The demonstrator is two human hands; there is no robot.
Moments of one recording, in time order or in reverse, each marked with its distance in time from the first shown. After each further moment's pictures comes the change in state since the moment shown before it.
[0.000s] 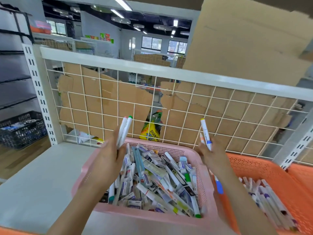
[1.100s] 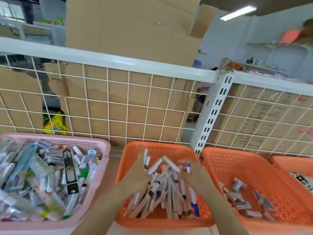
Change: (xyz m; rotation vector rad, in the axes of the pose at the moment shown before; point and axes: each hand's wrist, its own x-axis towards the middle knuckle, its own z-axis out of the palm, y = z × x) left_hand -0.063 0.205 0.276 -0.546 -0.744 -0.116; right_hand -0.011 0.189 -0.190 -0.205 -0.300 0.219
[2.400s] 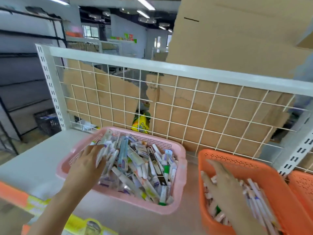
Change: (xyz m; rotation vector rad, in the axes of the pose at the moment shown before) left_hand -0.187 -0.061 -0.252 0.975 0.875 -0.051; right_hand -0.047 -0.130 0.094 -0.130 0.180 -0.332
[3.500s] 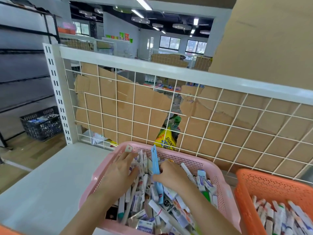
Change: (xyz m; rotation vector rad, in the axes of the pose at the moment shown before) left_hand 0.077 -0.048 0.032 -0.250 -0.209 0.159; right_hand 0.107 -0.172 0.153 -0.096 -0.571 -0.055
